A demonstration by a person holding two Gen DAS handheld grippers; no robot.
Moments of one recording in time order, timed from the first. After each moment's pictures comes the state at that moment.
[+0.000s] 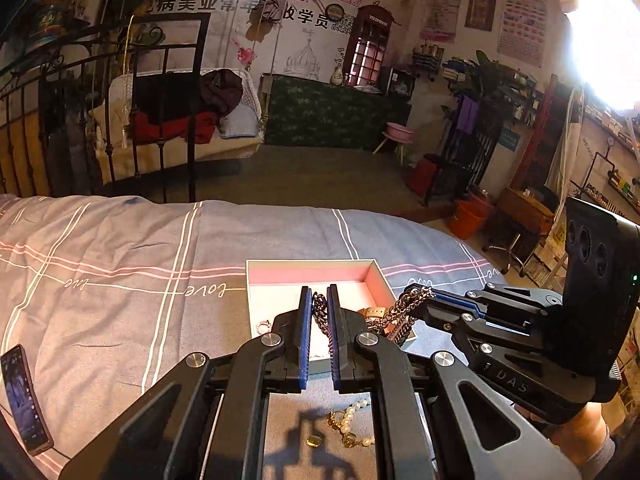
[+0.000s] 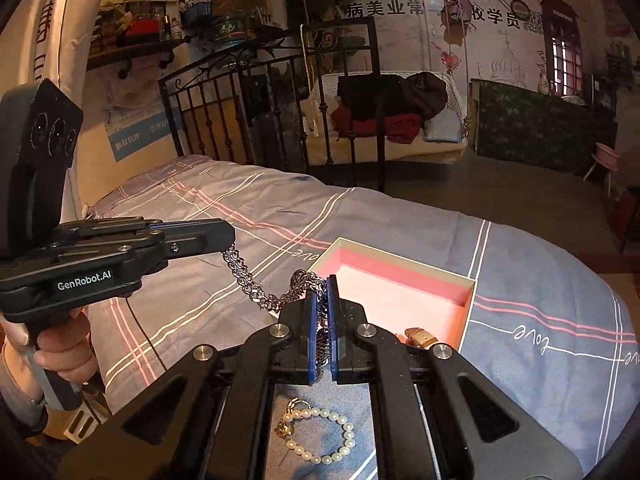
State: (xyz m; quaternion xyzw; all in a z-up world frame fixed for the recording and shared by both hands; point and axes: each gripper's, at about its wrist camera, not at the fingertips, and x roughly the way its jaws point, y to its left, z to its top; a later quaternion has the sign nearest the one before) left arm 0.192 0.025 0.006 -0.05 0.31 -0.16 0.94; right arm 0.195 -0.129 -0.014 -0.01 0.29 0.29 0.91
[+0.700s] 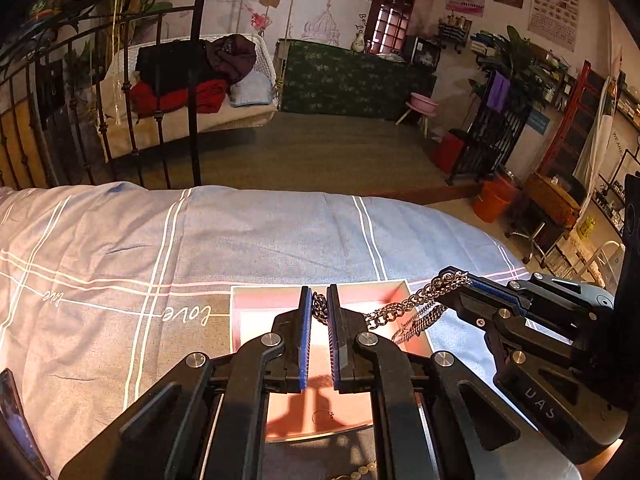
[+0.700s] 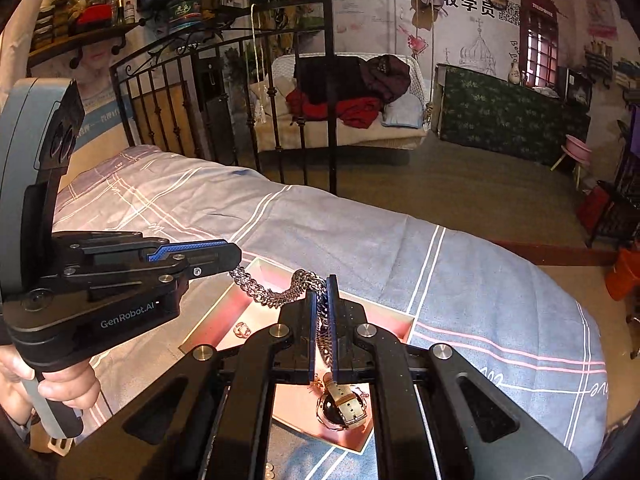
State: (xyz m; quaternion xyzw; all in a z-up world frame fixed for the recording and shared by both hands) left arm 0.295 -0.011 -0.019 -0.04 0.38 -0.13 0.92; right arm 0.281 -0.145 -0.019 -0.04 0.33 0.22 0.92
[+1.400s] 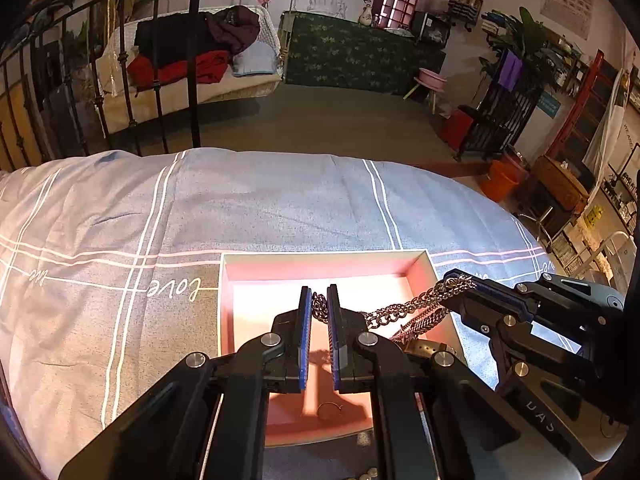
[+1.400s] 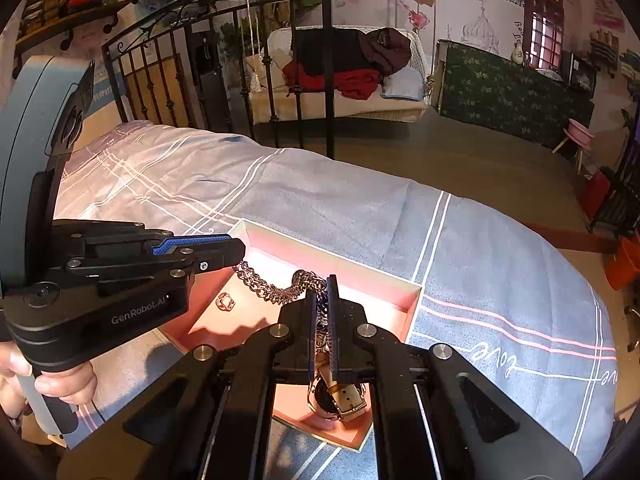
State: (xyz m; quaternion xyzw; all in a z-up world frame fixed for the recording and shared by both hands) left arm 0.307 -0.020 -0.050 -0.03 0.42 -0.12 0.90; right arm 0.295 -0.143 -0.053 -0.05 0.37 0.21 0.90
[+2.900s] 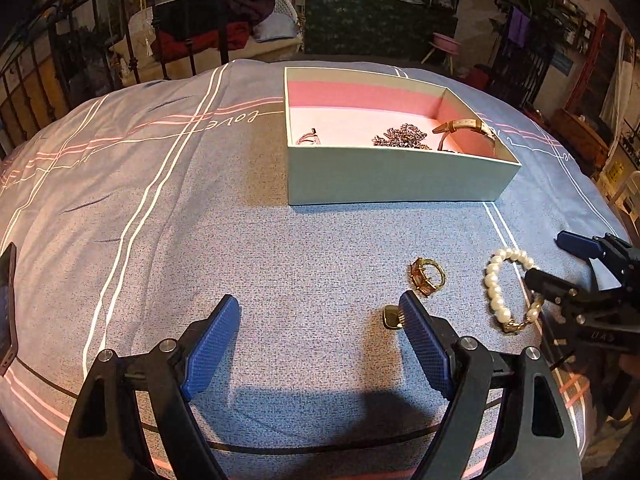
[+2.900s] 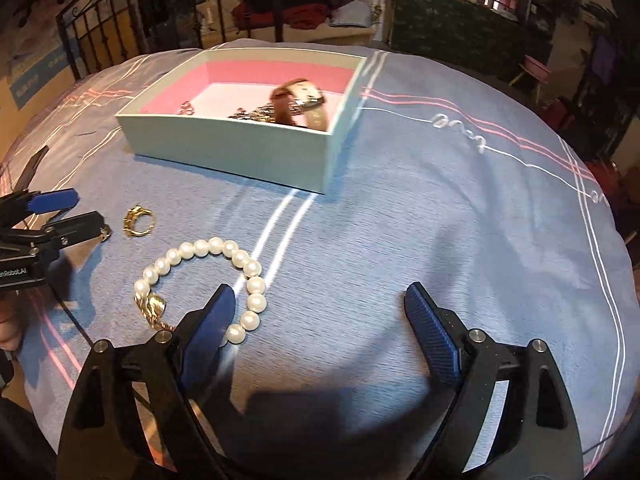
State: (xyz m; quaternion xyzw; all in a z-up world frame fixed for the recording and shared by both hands) left arm 0.166 0.021 -0.140 0.02 0.46 -0.08 0.89; right arm 0.165 -0.195 -0.155 -0.05 0.46 0.10 0.88
